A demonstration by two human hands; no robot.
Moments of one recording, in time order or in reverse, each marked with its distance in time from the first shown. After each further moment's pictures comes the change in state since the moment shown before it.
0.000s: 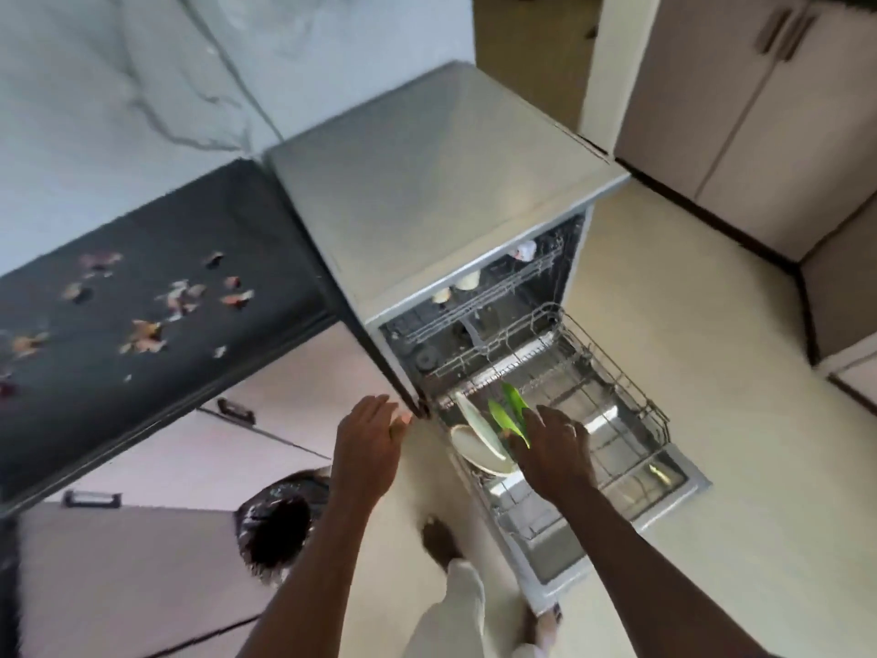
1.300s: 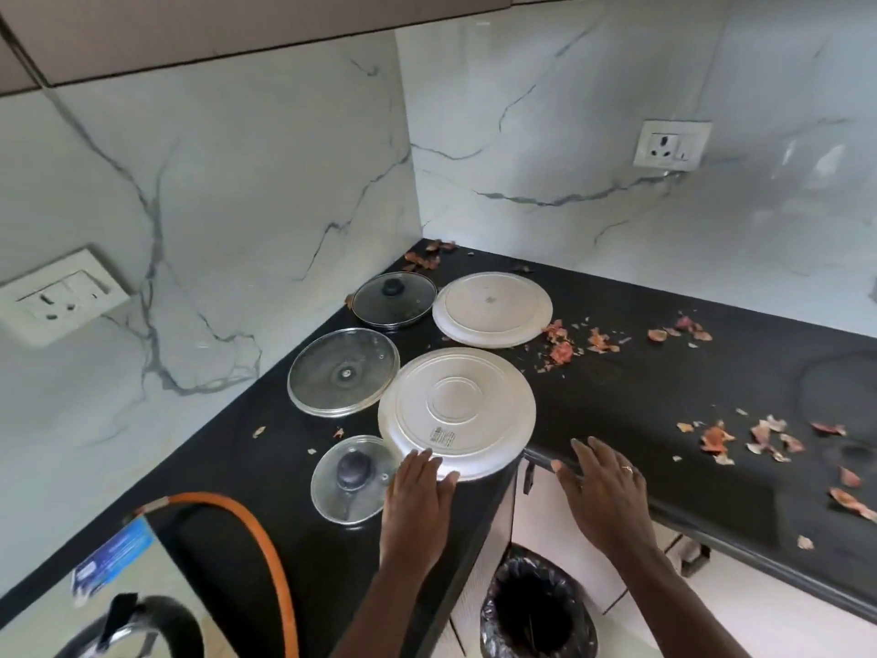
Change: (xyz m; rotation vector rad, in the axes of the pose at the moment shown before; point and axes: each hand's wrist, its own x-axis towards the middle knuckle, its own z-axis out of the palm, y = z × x) left_hand -0.293 -0.393 -0.243 0.044 0.540 -1.042; right_hand -0.048 -0.620 0.123 -0.061 -0.137 -0.950
